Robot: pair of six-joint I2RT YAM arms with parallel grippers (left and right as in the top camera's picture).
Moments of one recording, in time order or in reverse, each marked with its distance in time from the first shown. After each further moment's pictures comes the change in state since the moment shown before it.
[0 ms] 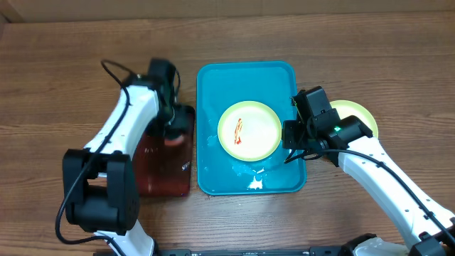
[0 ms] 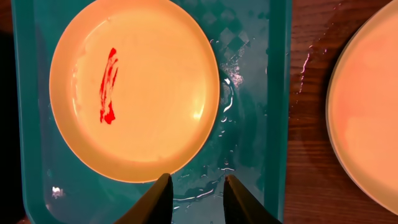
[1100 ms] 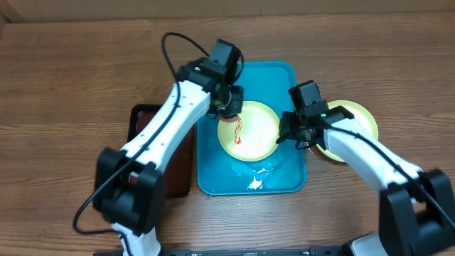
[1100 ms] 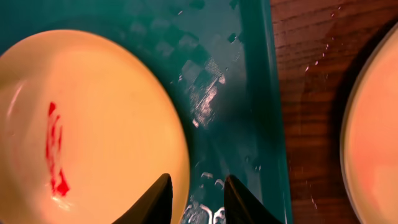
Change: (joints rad) left arm -0.328 0.077 0.254 0.115 0.102 -0.068; right arm -0.062 0.246 0.000 0.200 0.029 0.084
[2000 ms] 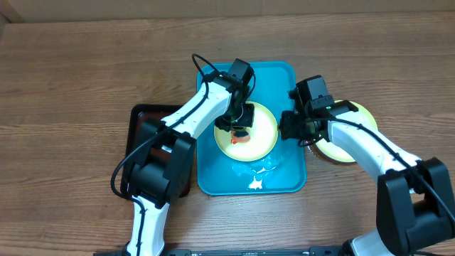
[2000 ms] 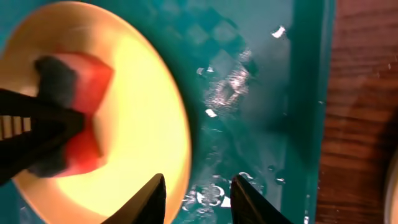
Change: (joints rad) left arm -0.040 0.234 0.001 0.021 0.097 -0.038; right arm -0.053 0.034 0.030 -0.019 -0.199 -0.170
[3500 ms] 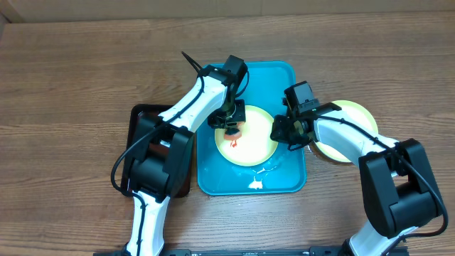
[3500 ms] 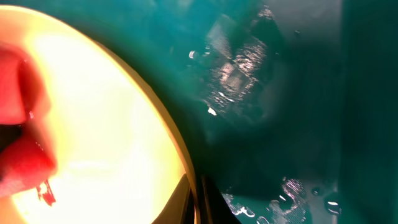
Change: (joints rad) left arm 0.048 0.044 0.061 -0.095 -0.085 -0.139; right arm 0.029 0.122 -0.011 0.051 0.008 0.164
